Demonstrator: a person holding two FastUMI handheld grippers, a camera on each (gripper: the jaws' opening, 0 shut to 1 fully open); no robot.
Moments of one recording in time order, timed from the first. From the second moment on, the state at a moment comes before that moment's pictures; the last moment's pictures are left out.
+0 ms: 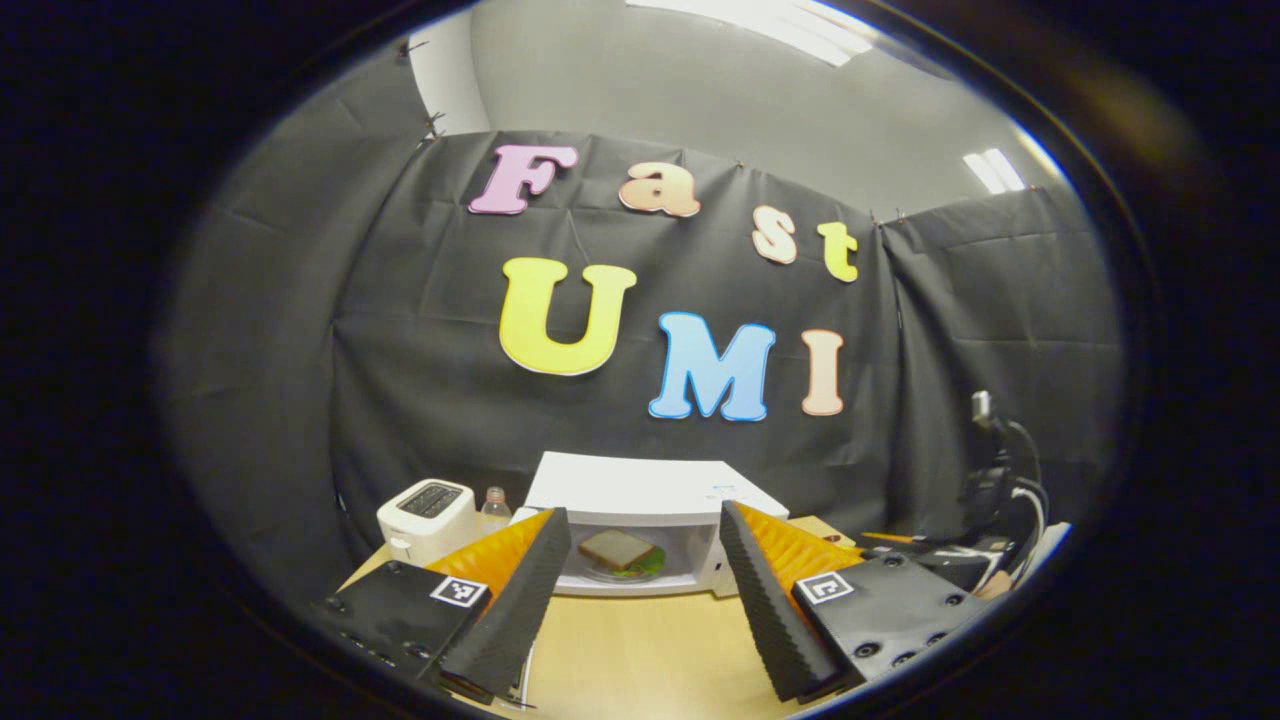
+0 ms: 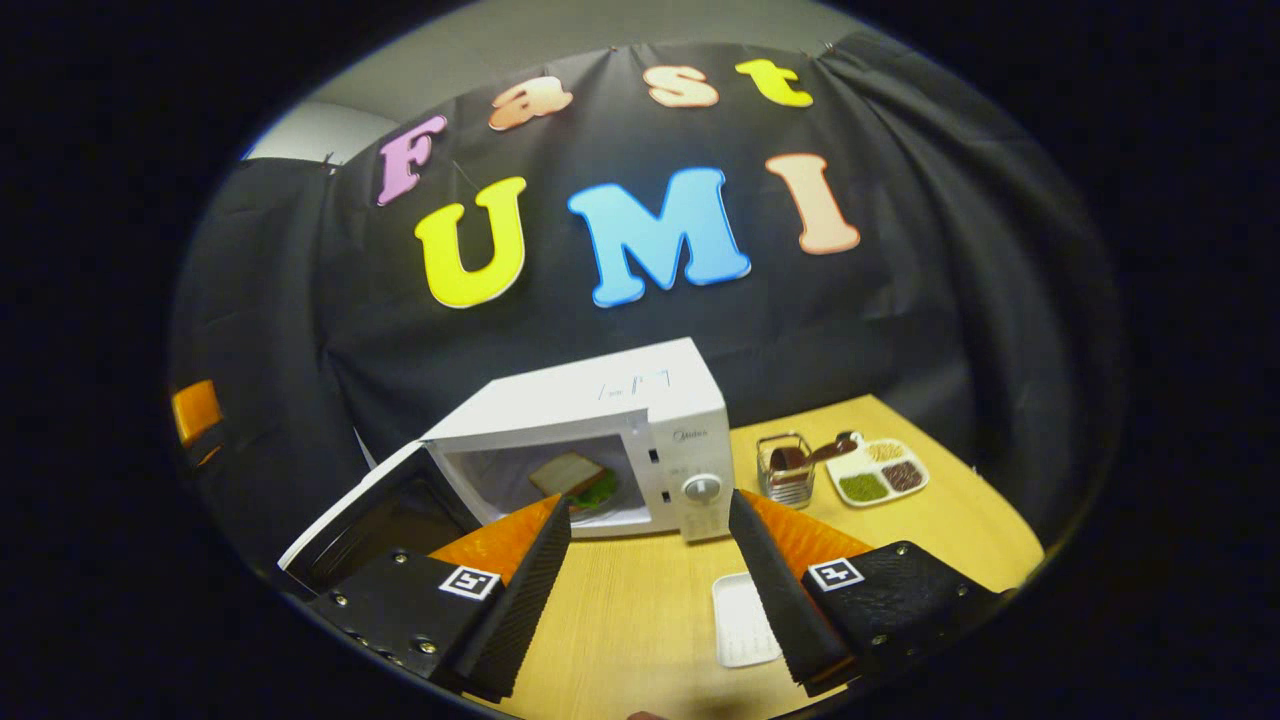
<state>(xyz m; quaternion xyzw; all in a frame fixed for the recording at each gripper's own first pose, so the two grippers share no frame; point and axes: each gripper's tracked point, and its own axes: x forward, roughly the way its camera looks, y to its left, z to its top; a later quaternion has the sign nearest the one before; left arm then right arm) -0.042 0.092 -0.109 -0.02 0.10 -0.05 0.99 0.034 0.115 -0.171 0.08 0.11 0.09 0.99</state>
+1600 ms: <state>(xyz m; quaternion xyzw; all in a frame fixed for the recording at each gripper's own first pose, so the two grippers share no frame) -0.158 0.305 -0.209 0.01 0.22 0.12 0.97 -0.015 0.107 -0.087 0.07 0.04 0.11 0.99</state>
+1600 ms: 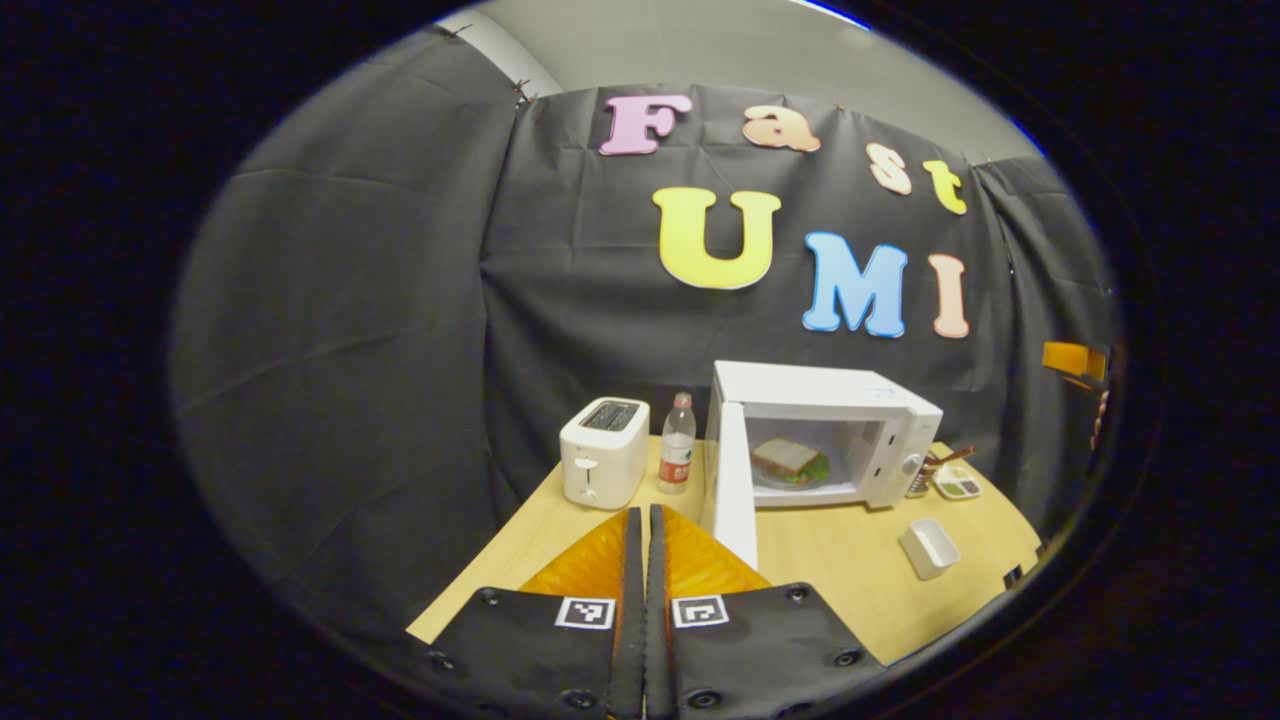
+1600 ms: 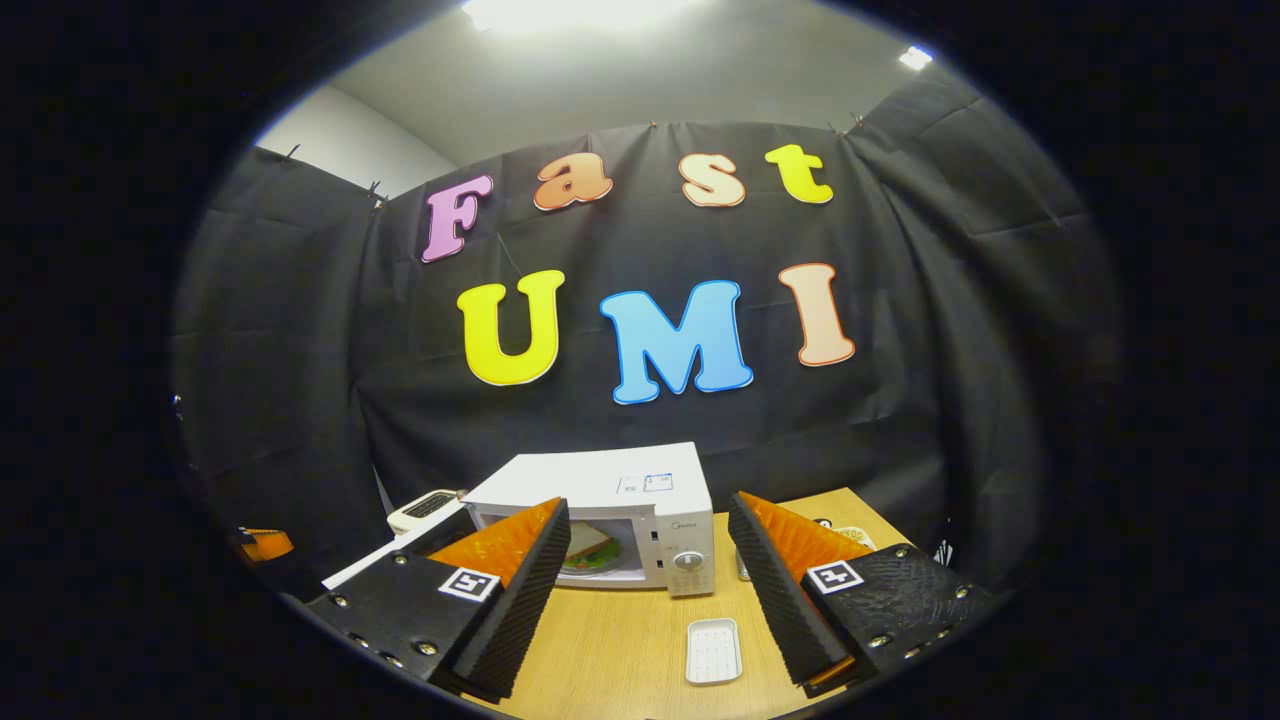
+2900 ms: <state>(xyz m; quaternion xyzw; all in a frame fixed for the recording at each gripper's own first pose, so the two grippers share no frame) -0.133 0.124 -0.271 -0.05 0.30 -0.05 0.95 0.004 0.090 -0.099 0.07 0.06 0.09 0.99</state>
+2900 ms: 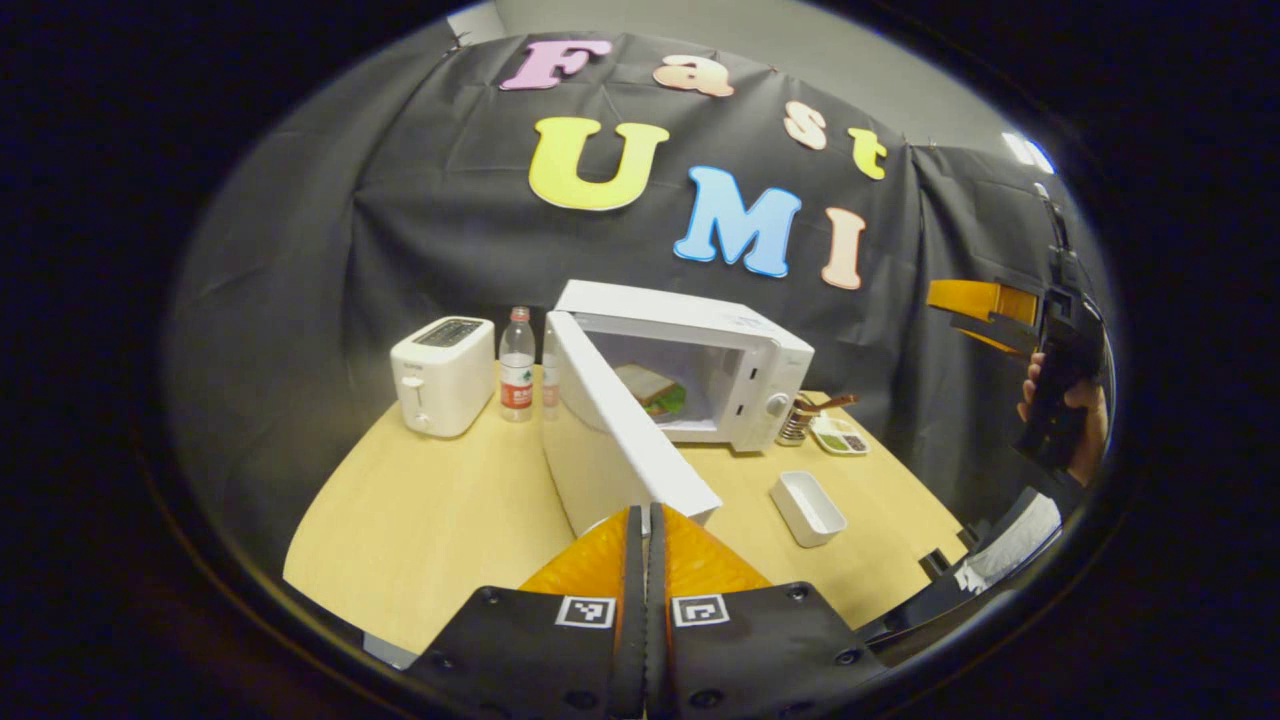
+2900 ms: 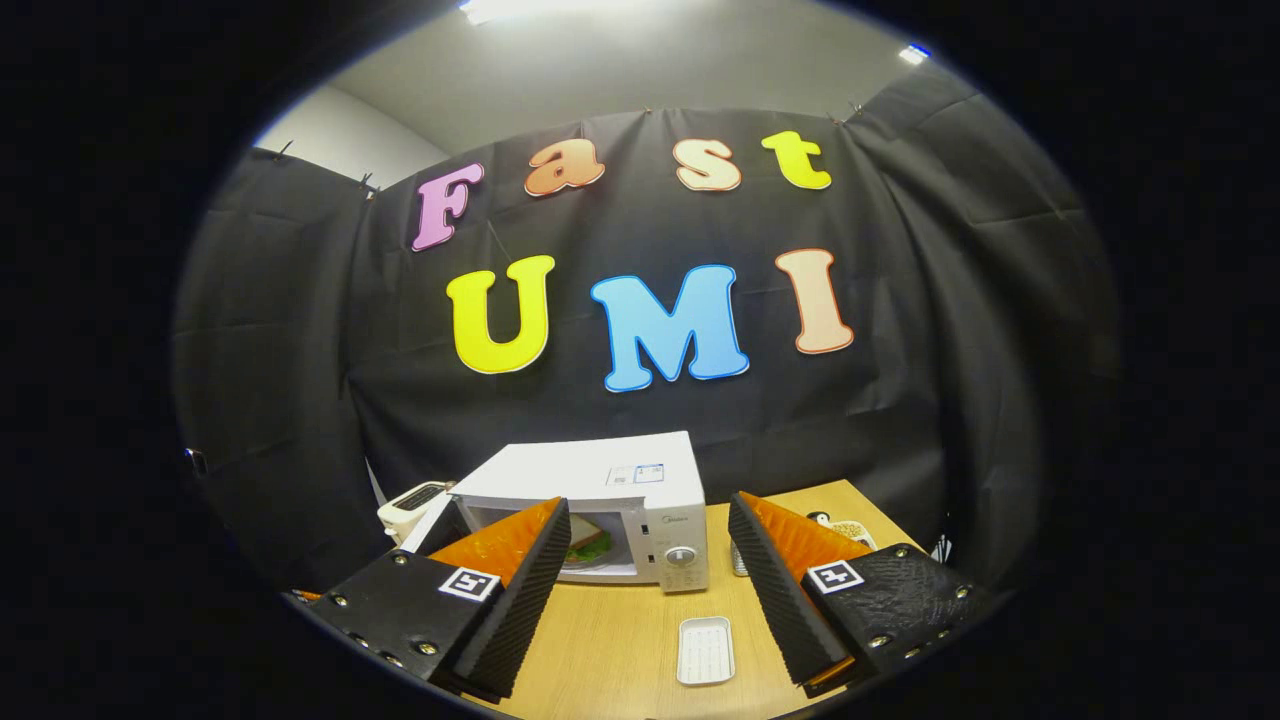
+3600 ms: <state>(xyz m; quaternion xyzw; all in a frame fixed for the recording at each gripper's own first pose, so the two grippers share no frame) -0.062 0.032 -0.291 -0.06 0.31 -0.10 0.94 0.042 0.029 -0.102 0.07 0.06 0.07 0.99</state>
